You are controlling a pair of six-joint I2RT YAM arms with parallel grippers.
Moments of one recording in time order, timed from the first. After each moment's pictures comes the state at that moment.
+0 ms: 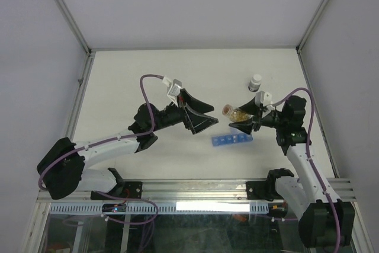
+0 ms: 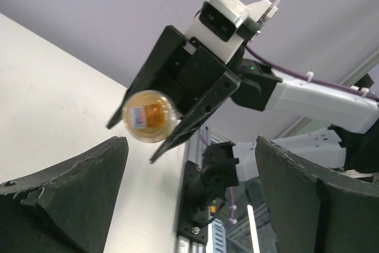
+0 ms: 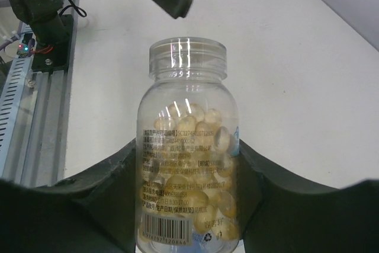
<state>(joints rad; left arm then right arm) -0.82 1.31 0.64 1.00 0.49 -0.73 0.05 0.82 0.54 0.05 -1.30 -0.29</state>
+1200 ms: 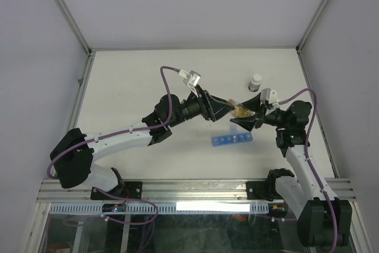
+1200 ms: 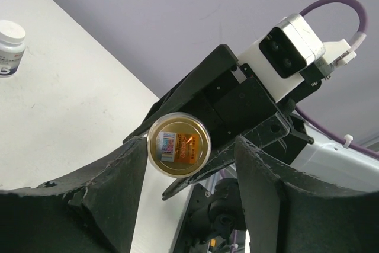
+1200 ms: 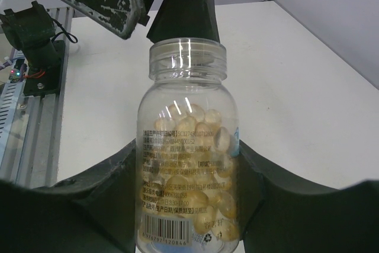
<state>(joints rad) -0.98 1.42 0.90 0.68 0.16 -0.74 0.02 0.83 0.45 0.50 -1.28 0.04</state>
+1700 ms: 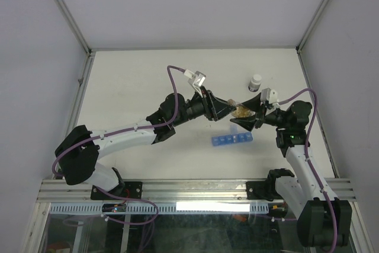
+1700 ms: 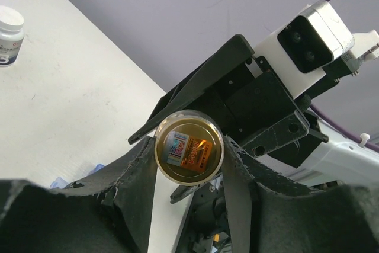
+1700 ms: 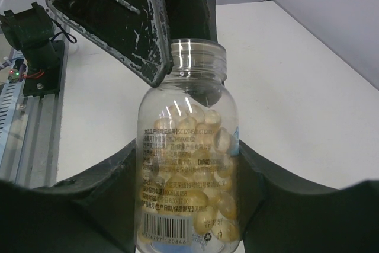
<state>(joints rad) -0.98 1.47 0.93 0.66 0.18 -0.74 0.02 0.83 0.45 0.49 -1.28 0.04</state>
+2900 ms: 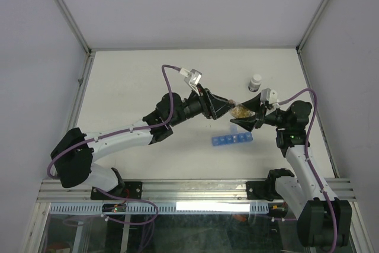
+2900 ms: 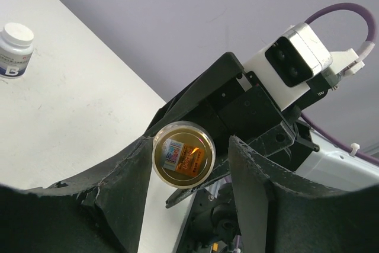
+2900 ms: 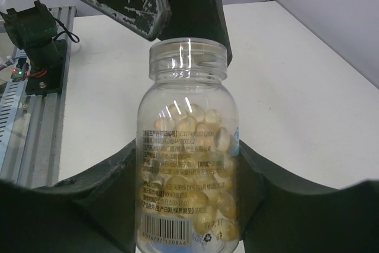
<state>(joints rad) -0.98 1.43 0.93 0.64 0.14 -0.73 0.02 0.83 0.45 0.49 -1.28 0.04</state>
